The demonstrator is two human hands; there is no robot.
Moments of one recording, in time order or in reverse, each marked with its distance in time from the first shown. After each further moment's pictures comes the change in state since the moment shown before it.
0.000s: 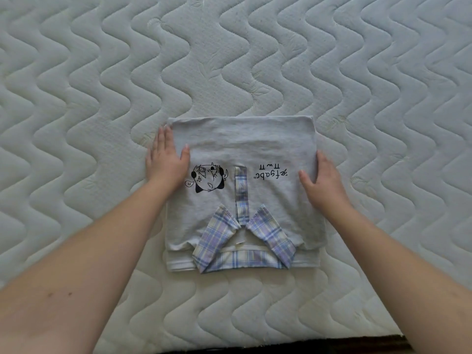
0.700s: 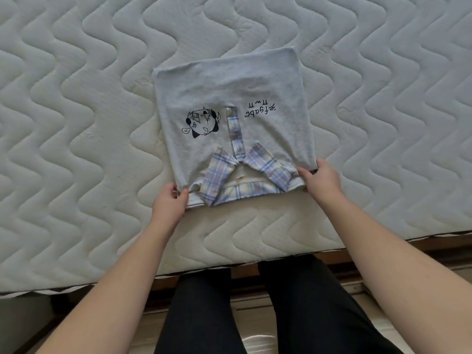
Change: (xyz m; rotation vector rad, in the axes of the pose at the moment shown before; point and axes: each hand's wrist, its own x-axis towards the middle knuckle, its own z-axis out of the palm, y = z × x) left_hand -0.212 -0.059 0.041 -0.485 -0.205 -0.311; right_hand -0.122 0.063 0.026 0.242 -0.057 0.384
